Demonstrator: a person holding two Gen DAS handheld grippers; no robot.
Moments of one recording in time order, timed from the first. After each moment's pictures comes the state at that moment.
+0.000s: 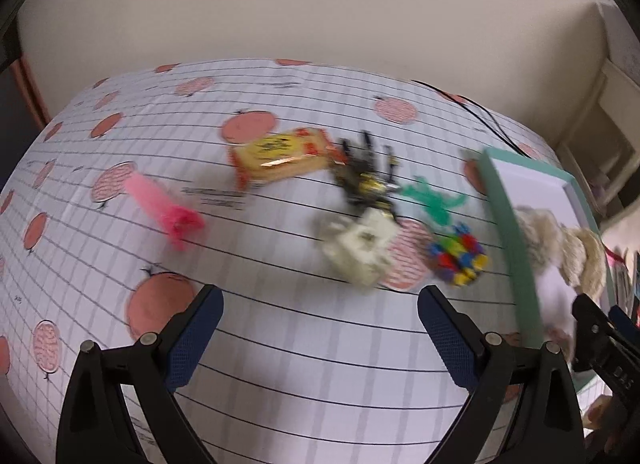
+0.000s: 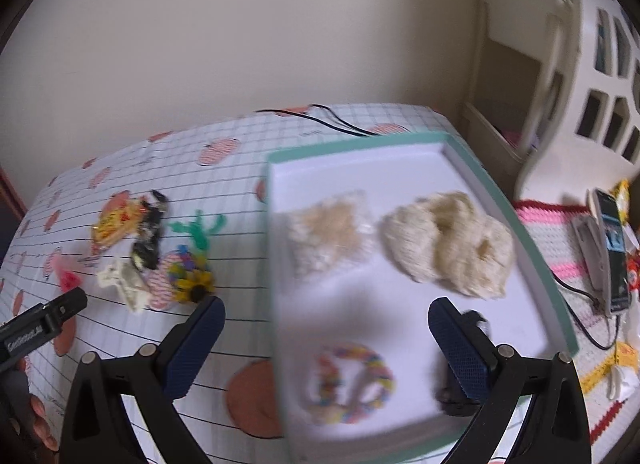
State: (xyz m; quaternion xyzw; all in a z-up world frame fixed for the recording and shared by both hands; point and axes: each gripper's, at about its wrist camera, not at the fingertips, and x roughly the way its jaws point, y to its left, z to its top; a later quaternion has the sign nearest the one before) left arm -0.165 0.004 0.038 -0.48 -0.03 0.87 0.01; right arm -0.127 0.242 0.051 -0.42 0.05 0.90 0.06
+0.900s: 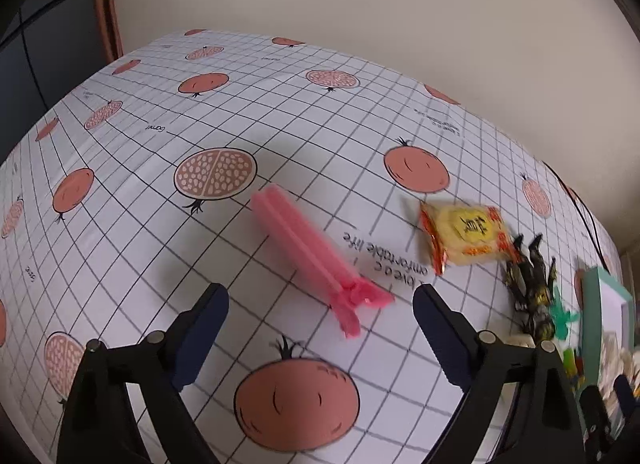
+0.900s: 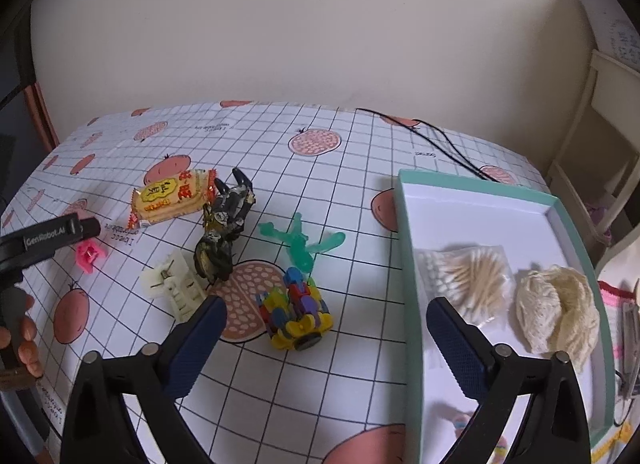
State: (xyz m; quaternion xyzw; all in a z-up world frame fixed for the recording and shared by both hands) left arm -0.218 -0.113 0.011 -0.47 -0.13 0.87 -0.11; right arm -0.179 0.157 0.025 -0.42 -0.04 0.90 -0.03
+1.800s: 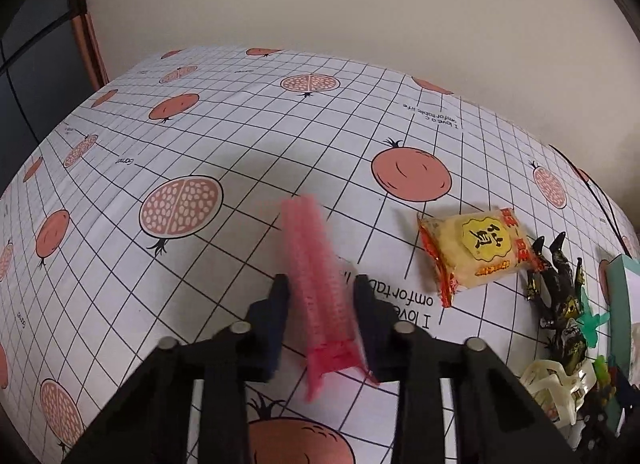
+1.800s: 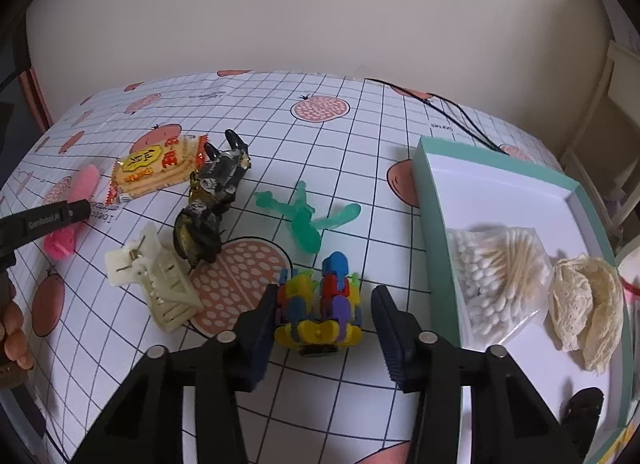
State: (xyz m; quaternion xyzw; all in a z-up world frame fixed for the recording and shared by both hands) left arm -0.246 -0.096 -0.007 -0.46 -0.07 0.88 -0.11; right arm -0.191 0.153 -0.005 -0.45 -0.04 0.89 -0.03
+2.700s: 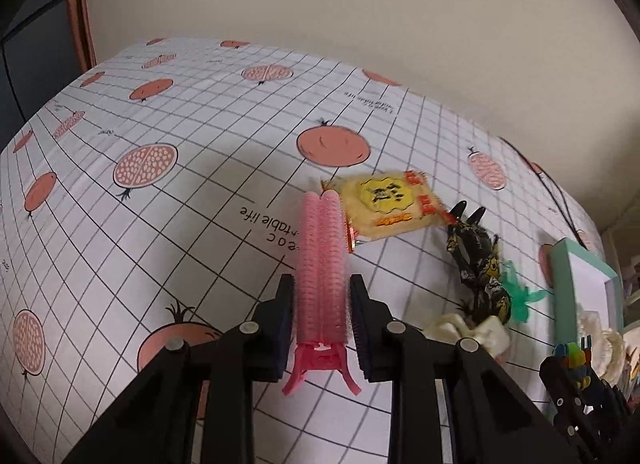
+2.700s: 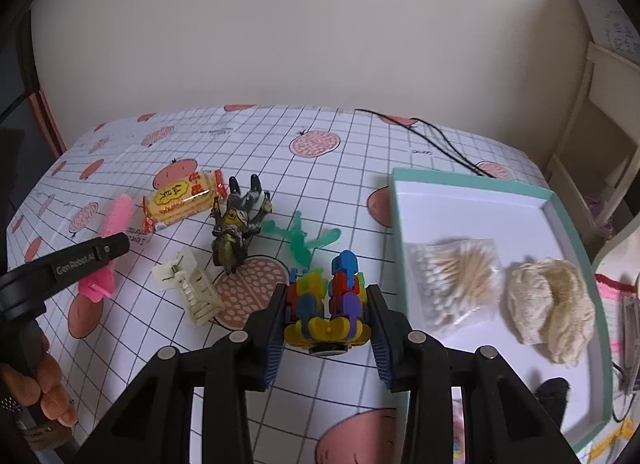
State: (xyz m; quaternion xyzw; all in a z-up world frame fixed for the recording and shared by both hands) left arm -0.211 -0.044 0.013 -0.46 -0.12 0.88 -0.07; right arm -0.163 0.167 0.040 -0.42 -0.02 0.91 -0.04
